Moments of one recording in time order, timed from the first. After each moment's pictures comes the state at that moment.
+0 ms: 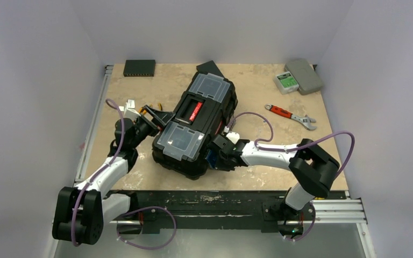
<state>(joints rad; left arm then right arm) -0.14 1.10 0.39 0.46 0.39 -0.99 0.98 1.63 0.87 -0.45 0.21 1.13</state>
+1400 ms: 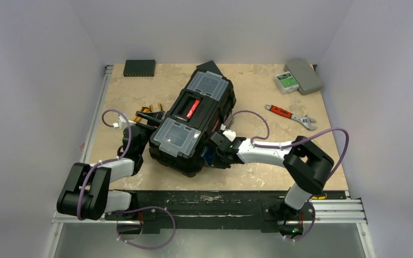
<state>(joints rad) -0.18 1.32 0.25 0.78 0.01 -1.23 0.97 1.70 0.93 -0.41 0.19 1.12</state>
